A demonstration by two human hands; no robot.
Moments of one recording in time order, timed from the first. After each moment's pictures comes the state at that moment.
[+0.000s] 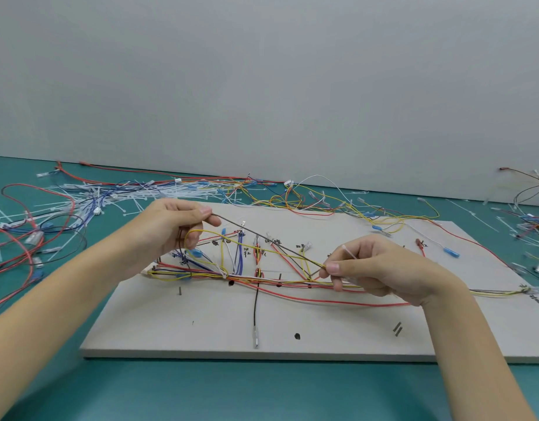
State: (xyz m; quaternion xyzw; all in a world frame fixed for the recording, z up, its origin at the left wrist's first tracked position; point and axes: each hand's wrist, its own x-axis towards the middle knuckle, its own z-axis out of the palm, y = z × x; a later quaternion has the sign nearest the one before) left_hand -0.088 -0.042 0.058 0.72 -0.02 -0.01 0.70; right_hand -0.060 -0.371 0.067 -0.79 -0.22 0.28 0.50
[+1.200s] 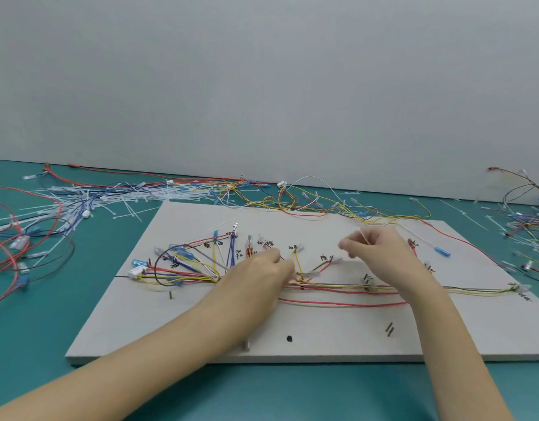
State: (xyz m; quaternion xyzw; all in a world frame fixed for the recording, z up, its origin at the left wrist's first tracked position) left_hand -0.100 -0.160 0.012 0.96 -0.21 0.14 0.14; right_hand -0.041 -0.379 0.048 -0.90 -0.03 -0.03 0.43
